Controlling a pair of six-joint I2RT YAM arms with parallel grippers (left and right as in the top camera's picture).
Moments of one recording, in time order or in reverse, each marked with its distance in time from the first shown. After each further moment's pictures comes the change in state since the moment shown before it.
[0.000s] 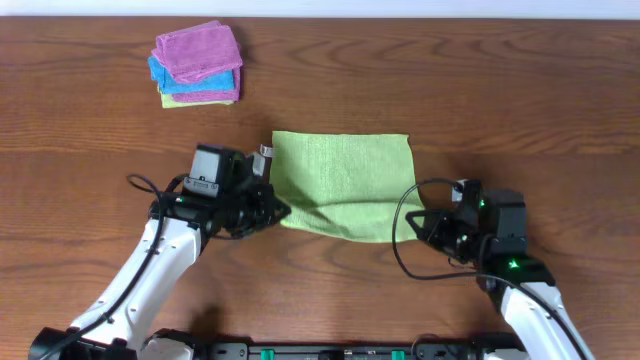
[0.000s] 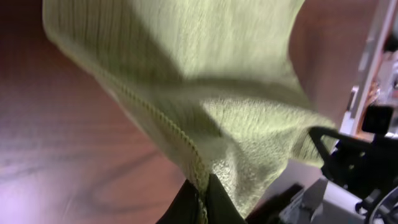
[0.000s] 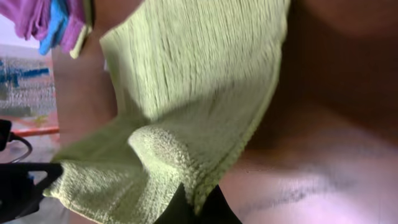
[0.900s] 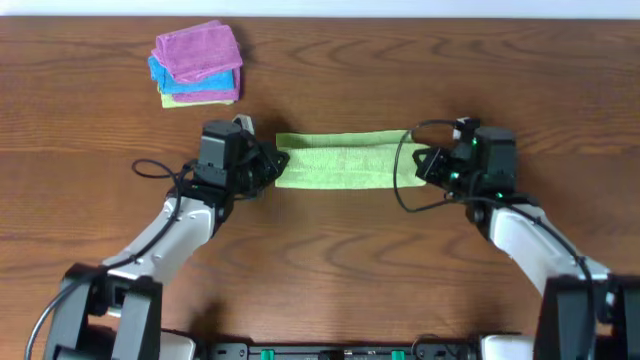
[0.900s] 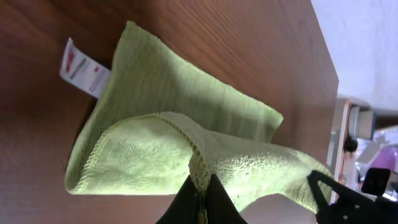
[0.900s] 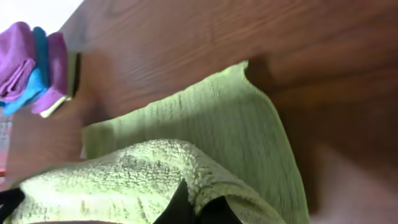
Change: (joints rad) left arm 0.003 0.209 0.000 0.518 -0.199 -0.291; right arm 0.000 0.480 0.314 0.257 0.154 -0.117
